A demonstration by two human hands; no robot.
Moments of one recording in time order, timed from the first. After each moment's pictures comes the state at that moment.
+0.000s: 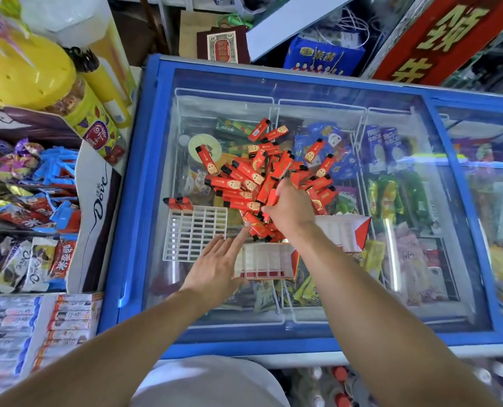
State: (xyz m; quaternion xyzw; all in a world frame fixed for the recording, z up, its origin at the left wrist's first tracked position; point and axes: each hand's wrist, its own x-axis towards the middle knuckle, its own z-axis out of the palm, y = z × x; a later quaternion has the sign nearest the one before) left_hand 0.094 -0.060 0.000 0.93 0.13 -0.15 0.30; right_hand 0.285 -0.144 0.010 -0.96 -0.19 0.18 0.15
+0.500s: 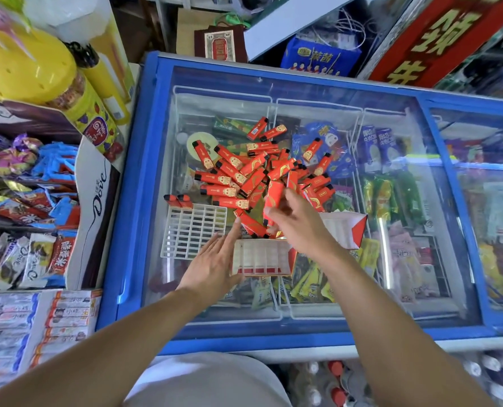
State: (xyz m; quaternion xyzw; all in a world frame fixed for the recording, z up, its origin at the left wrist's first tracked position) left_hand 0.084 -0.055 -0.021 0.92 0.15 -0.12 0.35; right_hand 0.248 -0.179 0.073 -0.82 -0.18 0.36 0.42
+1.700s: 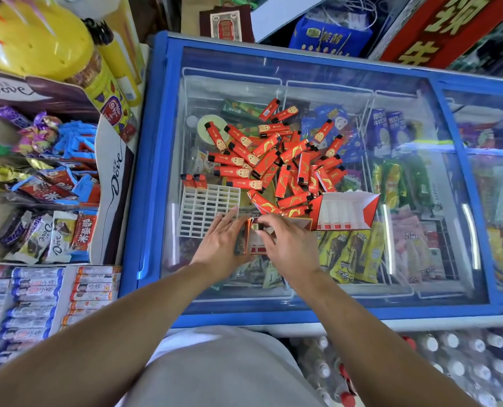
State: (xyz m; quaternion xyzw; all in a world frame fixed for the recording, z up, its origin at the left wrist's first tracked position) left_hand 0.076 -0.043 -0.056 0.93 0.13 -0.08 0.34; right_hand 0.169 -0.191 0.002 -0.91 -0.38 0.00 0.19
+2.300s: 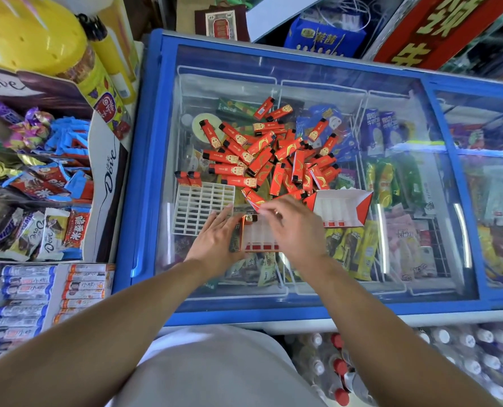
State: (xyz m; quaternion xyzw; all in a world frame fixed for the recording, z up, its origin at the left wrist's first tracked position) left_hand 0.079 -0.045 -0.040 0.93 0.14 -0.12 0.32; right_hand 0.196 -0.194 0.024 -0.90 -0.37 0.01 0.23
